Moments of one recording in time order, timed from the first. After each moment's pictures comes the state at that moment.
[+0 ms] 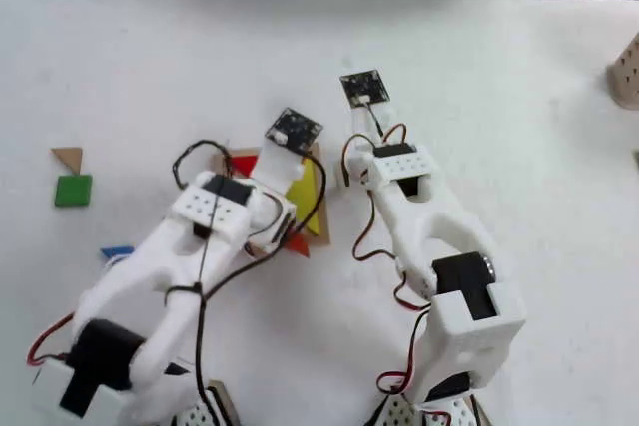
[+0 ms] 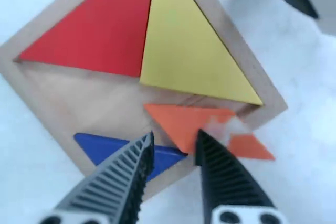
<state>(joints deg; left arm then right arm) 17.5 -9.5 43.9 48.7 -7.1 -15.3 13.8 24.9 36.2 5.7</state>
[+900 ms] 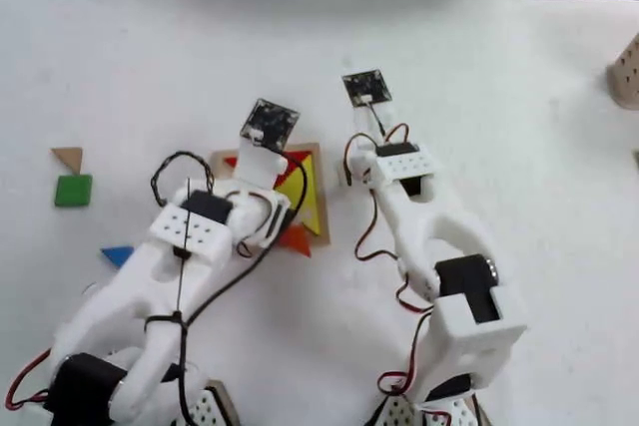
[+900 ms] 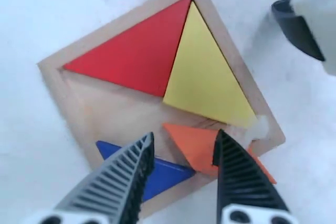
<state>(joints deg) 15.4 -20.0 51.0 41.7 -1.7 -13.9 11.7 25.0 38.8 5.7</state>
